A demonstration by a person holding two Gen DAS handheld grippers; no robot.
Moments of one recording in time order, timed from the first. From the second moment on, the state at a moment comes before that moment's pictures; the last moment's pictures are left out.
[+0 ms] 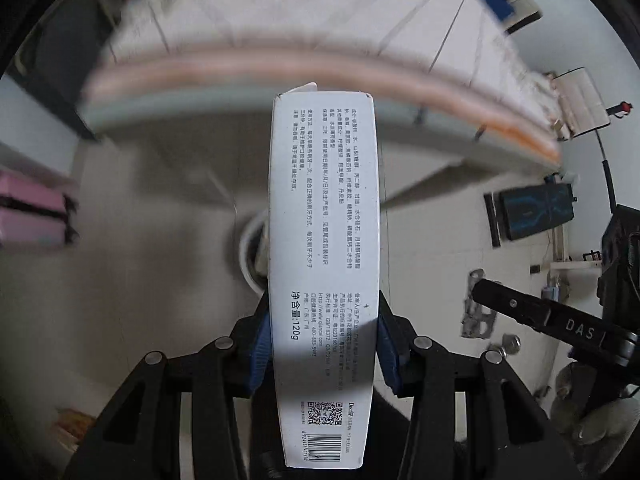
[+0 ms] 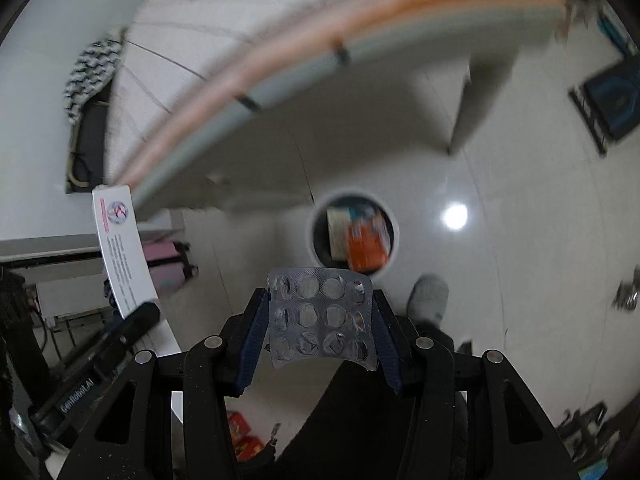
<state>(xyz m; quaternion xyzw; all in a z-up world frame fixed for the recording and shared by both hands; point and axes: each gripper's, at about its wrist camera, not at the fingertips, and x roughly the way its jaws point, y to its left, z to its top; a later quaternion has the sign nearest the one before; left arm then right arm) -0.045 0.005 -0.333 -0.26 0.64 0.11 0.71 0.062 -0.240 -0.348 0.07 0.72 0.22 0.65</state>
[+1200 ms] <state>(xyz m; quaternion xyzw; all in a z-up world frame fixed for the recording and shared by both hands) -0.060 0.056 -0.580 -0.23 0.67 0.21 0.67 0.083 -0.175 -0.641 -0.04 0.72 0.23 0.65</state>
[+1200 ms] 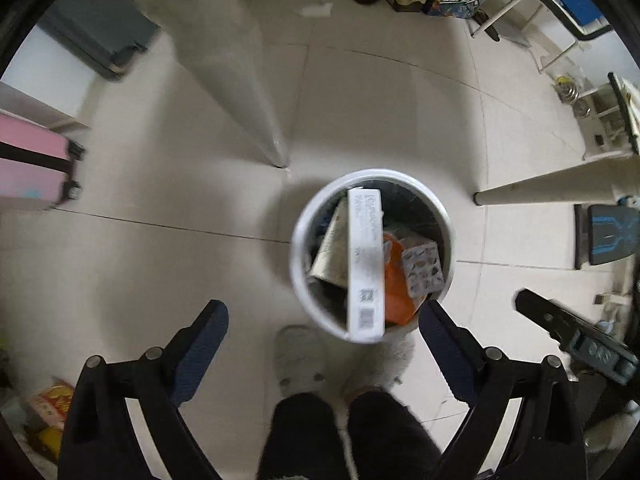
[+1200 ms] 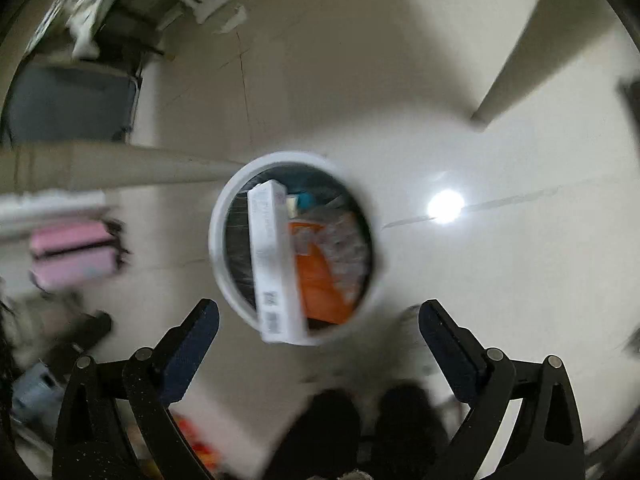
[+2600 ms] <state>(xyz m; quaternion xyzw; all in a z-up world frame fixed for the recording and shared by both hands) -0.129 -0.032 -0.098 -0.28 0.54 0.08 0.79 -0.040 -0.285 -0.045 -0.03 0.63 0.34 0.70</state>
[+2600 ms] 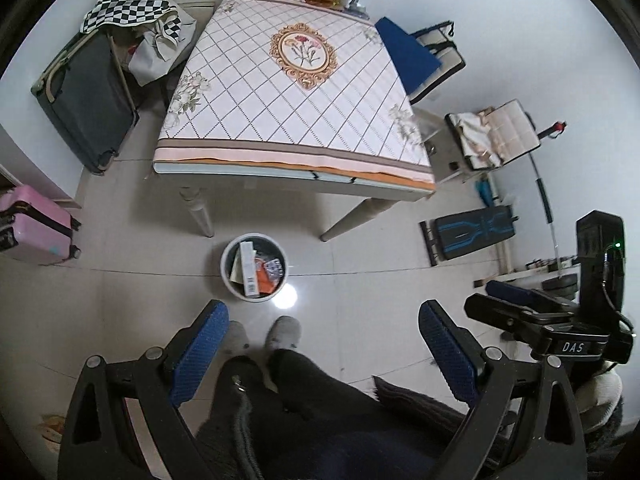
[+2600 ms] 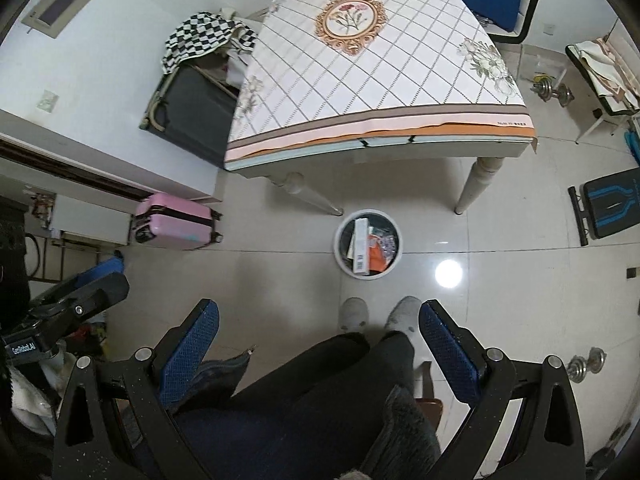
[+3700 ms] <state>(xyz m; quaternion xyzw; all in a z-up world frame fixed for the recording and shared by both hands) -0.149 -0.047 -0.075 -0.27 0.54 0.05 0.80 -0.051 -0.284 -0.026 -0.03 0.63 0.38 0.67</state>
